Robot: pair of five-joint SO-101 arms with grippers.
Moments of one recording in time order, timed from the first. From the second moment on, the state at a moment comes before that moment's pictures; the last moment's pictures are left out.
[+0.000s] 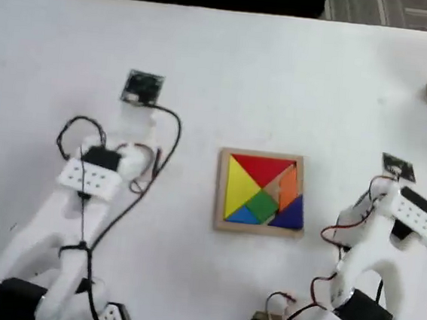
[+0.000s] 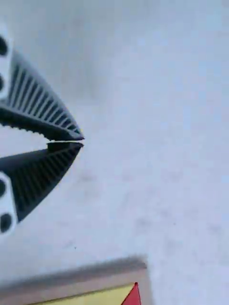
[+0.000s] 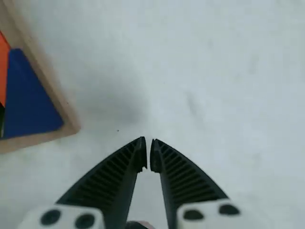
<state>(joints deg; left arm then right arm) 6.1 -23.6 50.3 41.7 2.9 29.5 -12.3 40.3 71.0 18.2</state>
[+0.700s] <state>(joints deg) 40.4 -24.3 50.3 38.4 3.0 52.7 -12.1 46.4 65.7 24.0</state>
